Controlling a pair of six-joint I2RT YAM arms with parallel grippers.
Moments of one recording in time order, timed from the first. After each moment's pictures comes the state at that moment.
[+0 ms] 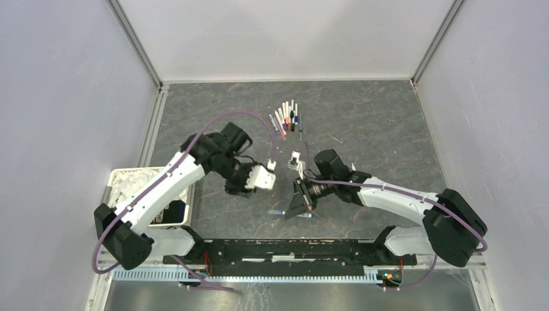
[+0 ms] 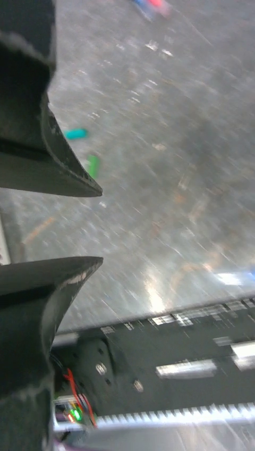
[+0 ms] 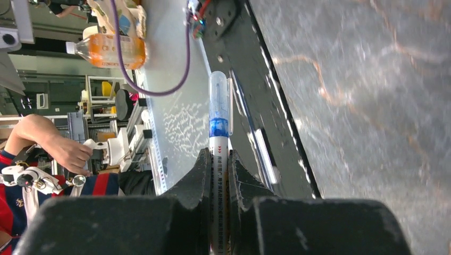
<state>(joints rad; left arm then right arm) -0.59 1.28 1.24 -1.25 0.52 1.18 0.79 1.27 0.59 -0.03 -0.90 0.55</state>
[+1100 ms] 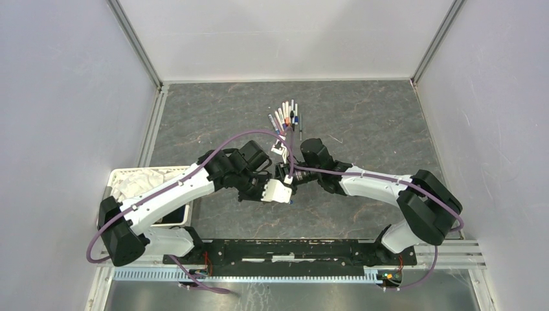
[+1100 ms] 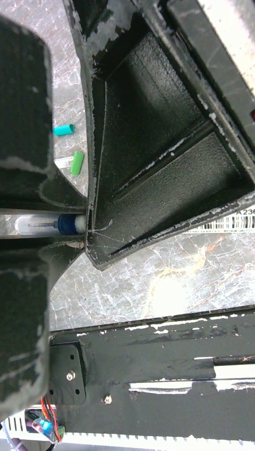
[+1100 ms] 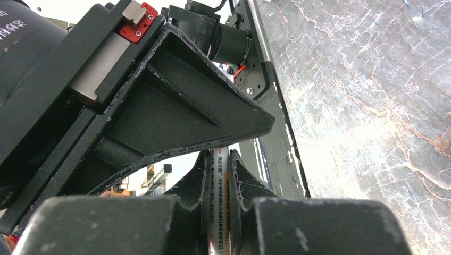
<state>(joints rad) -0.90 1.26 1.11 -1.02 0.32 0.90 0.83 1.51 0.78 0.30 -0.90 0.75</state>
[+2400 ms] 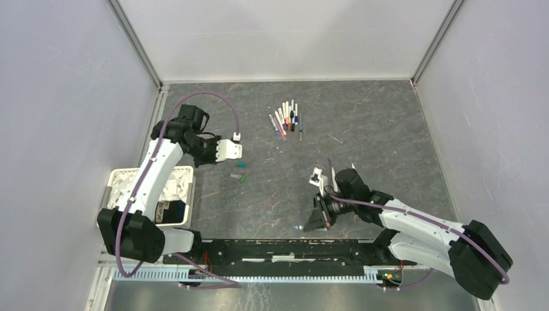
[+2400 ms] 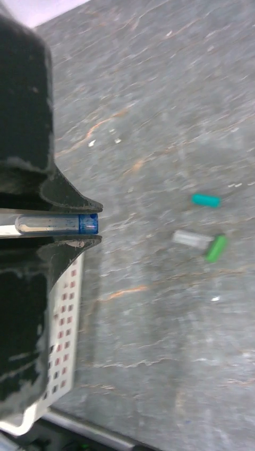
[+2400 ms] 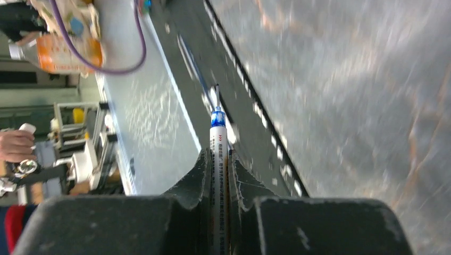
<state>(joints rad) -0.20 1.31 1.23 -1.16 0.44 1.40 0.74 1.02 0.39 -0.03 -0.75 0.51</state>
